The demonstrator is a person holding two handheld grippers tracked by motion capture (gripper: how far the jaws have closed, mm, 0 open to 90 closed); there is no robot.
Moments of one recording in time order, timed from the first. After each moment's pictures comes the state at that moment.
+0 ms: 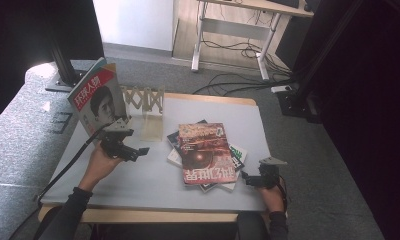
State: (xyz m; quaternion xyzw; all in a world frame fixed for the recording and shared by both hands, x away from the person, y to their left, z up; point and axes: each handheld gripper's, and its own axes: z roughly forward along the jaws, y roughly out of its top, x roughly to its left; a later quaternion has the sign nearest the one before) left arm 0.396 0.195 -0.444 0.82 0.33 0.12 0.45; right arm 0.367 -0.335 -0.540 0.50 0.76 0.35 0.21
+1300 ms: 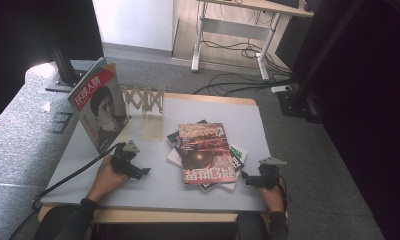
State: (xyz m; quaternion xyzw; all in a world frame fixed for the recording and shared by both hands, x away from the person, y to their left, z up) left arm 0.395 0.181 -0.528 0.87 0.33 0.11 0.34; right arm 0.367 -0.335 -0.539 0.50 0.77 0.35 0.22
